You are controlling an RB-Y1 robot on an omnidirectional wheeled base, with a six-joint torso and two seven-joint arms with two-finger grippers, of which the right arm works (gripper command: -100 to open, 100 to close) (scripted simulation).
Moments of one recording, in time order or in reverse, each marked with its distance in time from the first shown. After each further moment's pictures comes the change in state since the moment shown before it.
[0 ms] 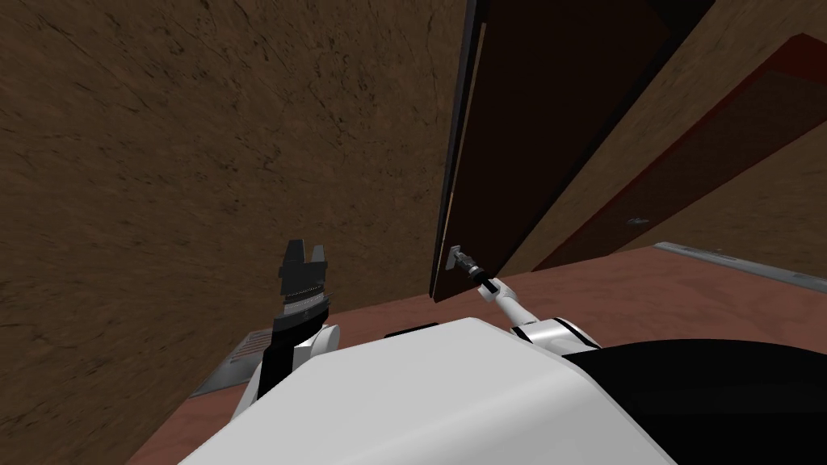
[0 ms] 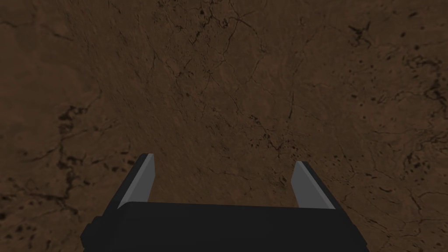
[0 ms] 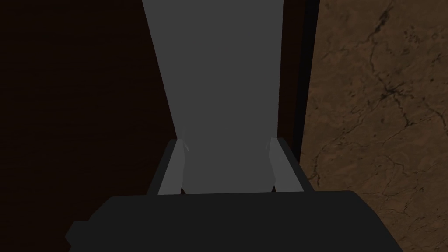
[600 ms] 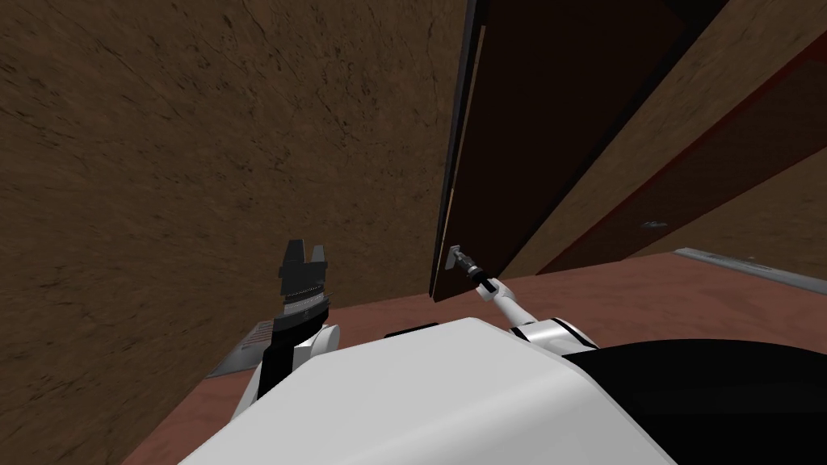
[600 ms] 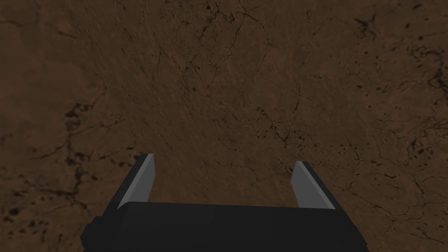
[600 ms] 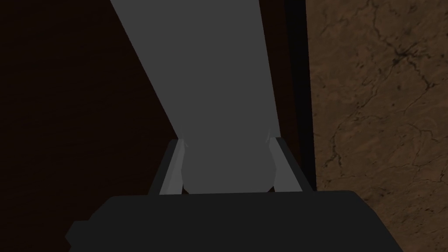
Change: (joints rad) arm 0.000 0.013 0.006 -0.015 -0.047 0.017 -0.137
